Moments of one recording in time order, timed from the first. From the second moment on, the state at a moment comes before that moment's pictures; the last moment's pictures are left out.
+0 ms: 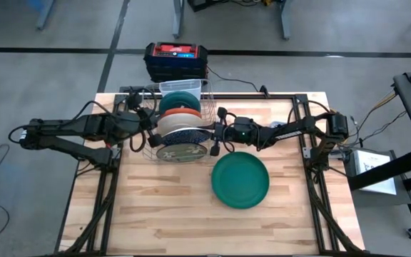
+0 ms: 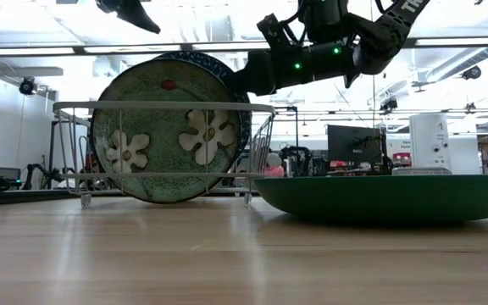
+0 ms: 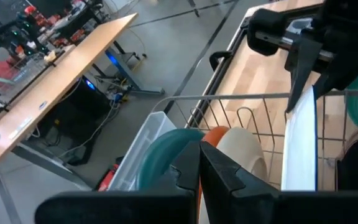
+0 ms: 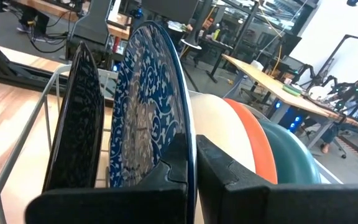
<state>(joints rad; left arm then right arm) -0.02 0.96 1.05 -0.61 -0.71 0.13 -0.14 1.78 0.90 0.76 0.08 -0.37</state>
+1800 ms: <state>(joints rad) -0.03 0.96 0.95 -0.65 -0.54 -0.07 -0.14 1.72 0.89 0.71 0.12 -0.37</state>
